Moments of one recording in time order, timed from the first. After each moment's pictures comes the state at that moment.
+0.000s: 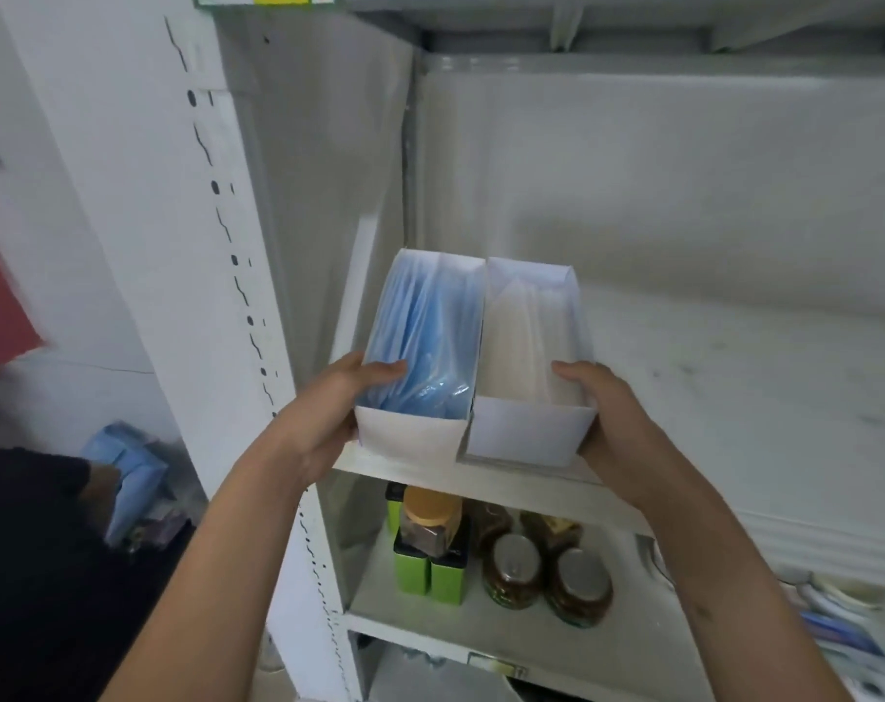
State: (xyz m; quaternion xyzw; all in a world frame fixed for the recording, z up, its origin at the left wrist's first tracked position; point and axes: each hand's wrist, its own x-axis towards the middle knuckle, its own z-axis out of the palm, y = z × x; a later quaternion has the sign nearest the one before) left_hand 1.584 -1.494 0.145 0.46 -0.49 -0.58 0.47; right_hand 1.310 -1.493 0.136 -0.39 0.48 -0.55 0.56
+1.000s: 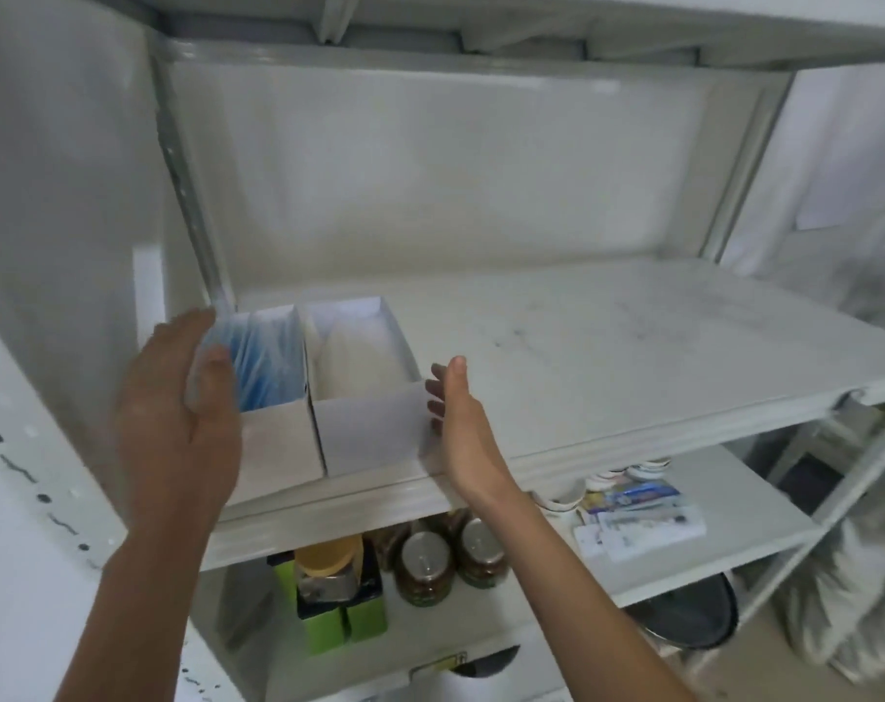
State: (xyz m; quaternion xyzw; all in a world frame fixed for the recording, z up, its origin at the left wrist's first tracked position) left_hand 1.577 -1.541 0.147 0.45 -0.67 -0.08 0.58; right_hand 1.362 -1.479 0.111 -0.41 0.62 -0.57 0.35
